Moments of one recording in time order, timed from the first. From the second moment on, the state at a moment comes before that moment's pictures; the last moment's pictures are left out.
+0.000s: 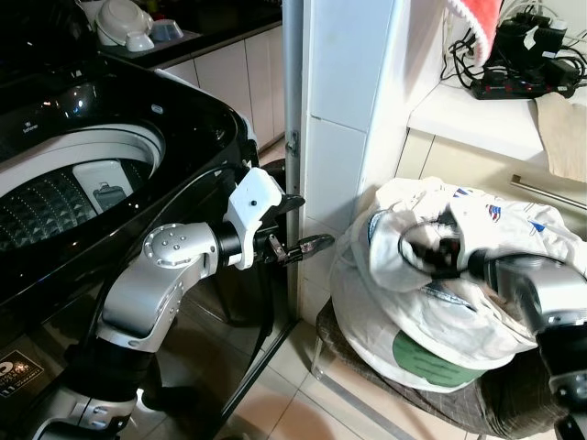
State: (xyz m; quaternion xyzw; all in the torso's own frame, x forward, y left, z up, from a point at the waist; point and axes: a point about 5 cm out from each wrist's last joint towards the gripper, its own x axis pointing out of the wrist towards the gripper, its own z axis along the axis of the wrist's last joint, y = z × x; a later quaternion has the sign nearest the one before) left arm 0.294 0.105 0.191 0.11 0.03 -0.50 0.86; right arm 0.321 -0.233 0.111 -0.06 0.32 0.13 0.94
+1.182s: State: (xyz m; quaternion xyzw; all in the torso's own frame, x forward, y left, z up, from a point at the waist) left arm 0.293 0.104 0.190 0.10 0.04 -0.50 0.86; right arm 0.323 -0.231 0.116 0.03 0.29 0.15 0.95
